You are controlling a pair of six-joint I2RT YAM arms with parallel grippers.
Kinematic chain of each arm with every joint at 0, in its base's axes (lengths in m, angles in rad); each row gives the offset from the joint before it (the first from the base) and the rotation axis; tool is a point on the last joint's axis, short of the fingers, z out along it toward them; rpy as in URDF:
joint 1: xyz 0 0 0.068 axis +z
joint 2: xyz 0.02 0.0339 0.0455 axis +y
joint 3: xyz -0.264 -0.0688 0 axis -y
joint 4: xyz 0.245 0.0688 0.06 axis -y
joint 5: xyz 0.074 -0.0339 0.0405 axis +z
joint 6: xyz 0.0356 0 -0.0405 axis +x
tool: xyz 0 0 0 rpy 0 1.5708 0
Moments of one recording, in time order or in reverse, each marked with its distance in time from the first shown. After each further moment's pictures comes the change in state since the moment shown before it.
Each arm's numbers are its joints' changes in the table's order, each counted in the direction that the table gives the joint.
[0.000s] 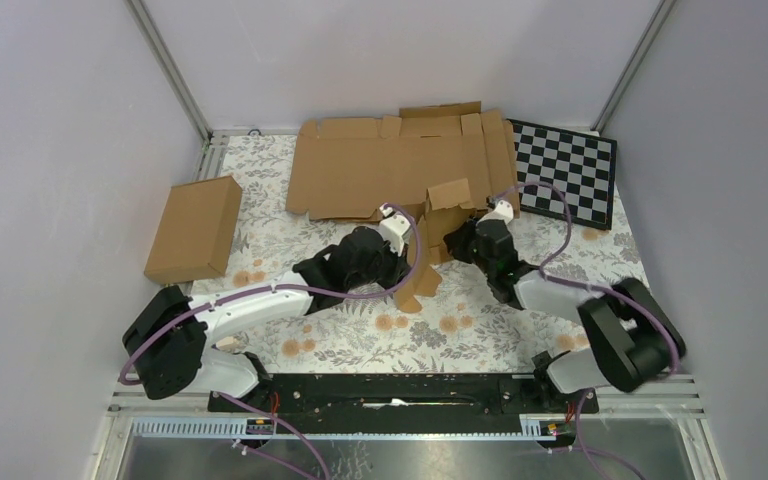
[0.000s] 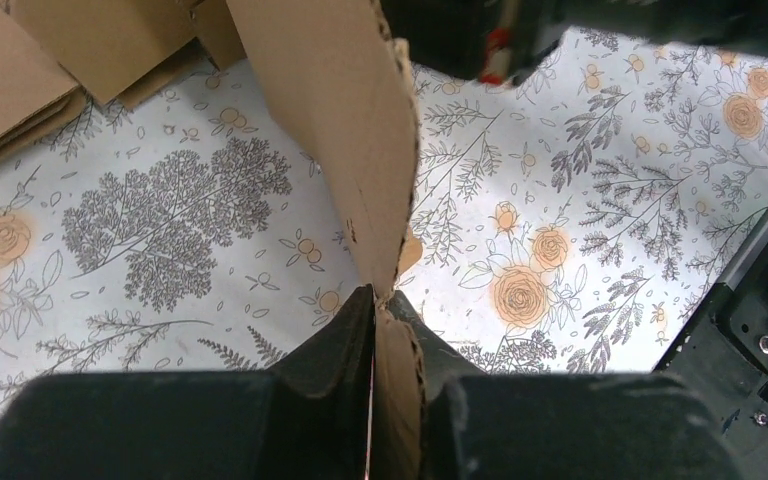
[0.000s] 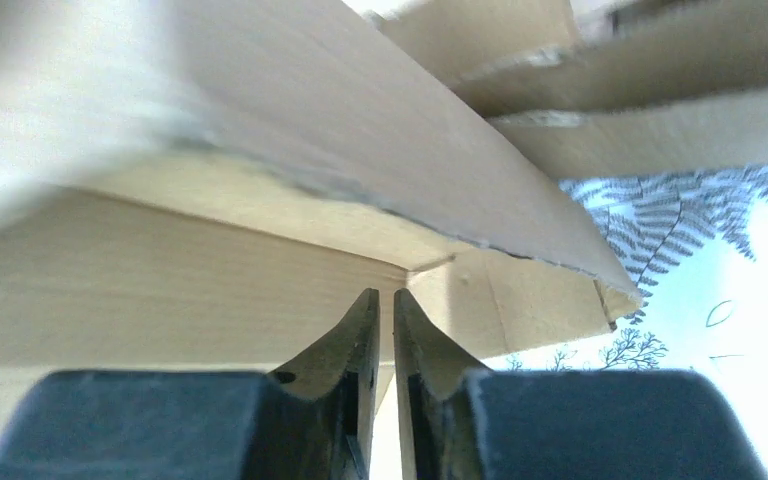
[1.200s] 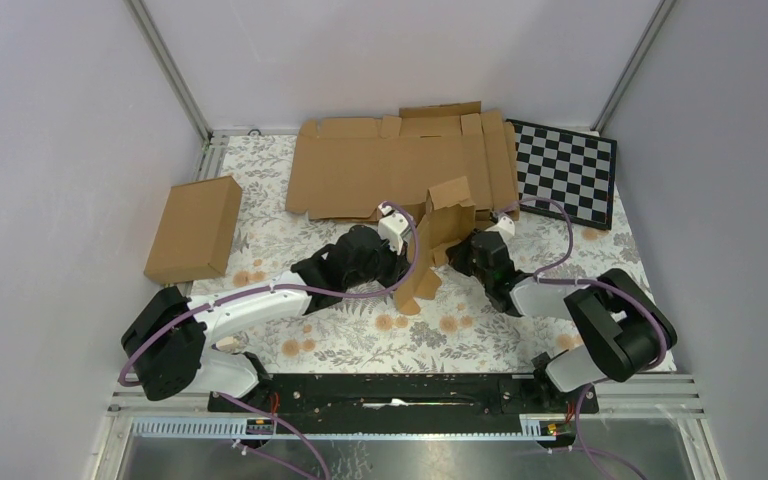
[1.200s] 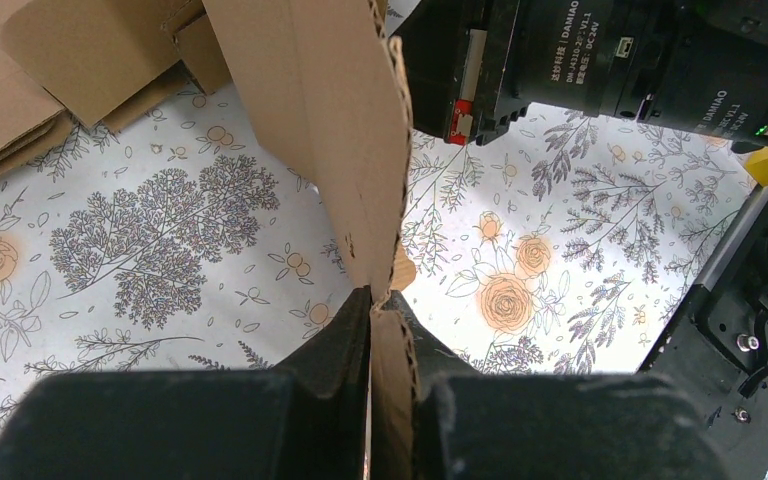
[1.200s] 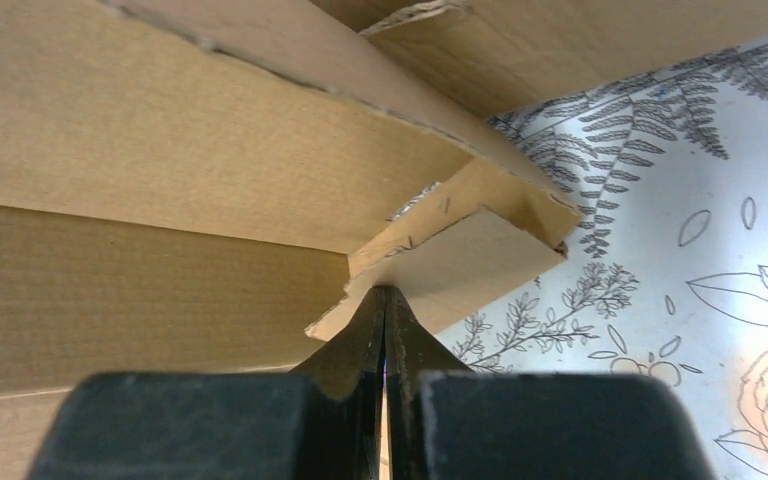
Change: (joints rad) left arm 0.012 -0.009 -0.010 0.031 -0.039 -0.002; right arm 0.022 0.009 -0.077 0.031 -0.069 0.113
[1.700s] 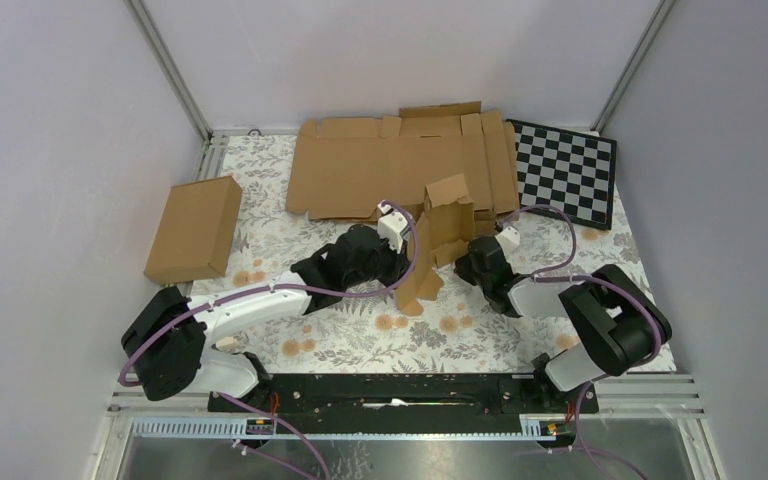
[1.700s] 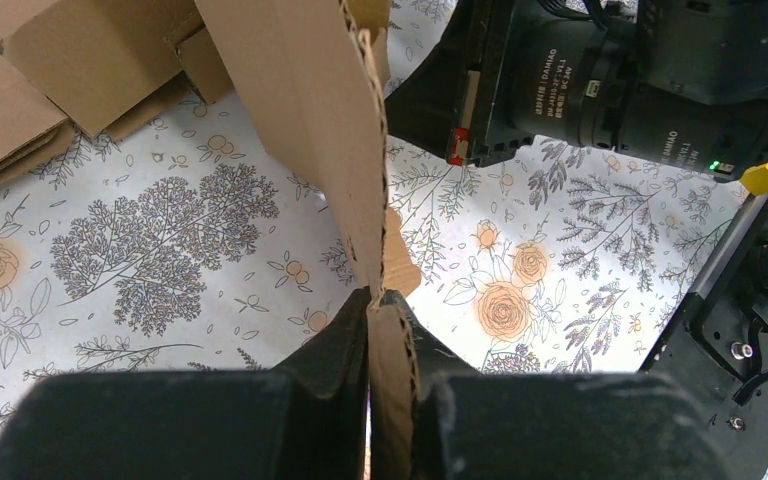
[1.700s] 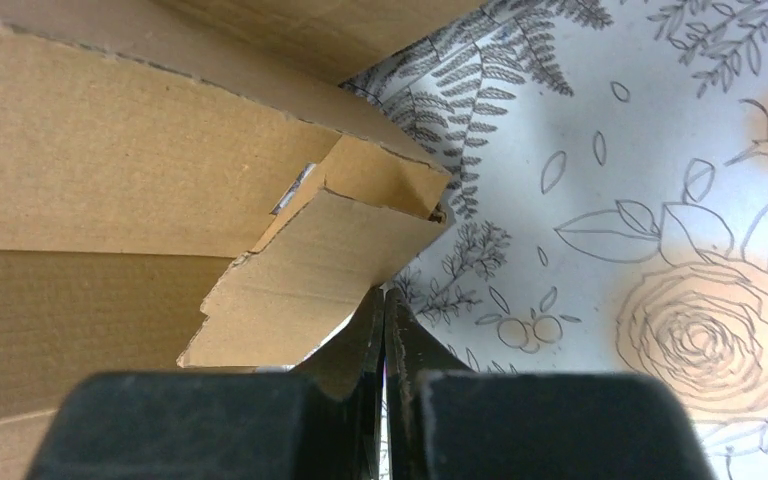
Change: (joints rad) left arm 0.003 0.000 0.000 0.017 0.000 -0.006; right arm 0.006 0.020 -0.013 -0.116 -0.096 0.055
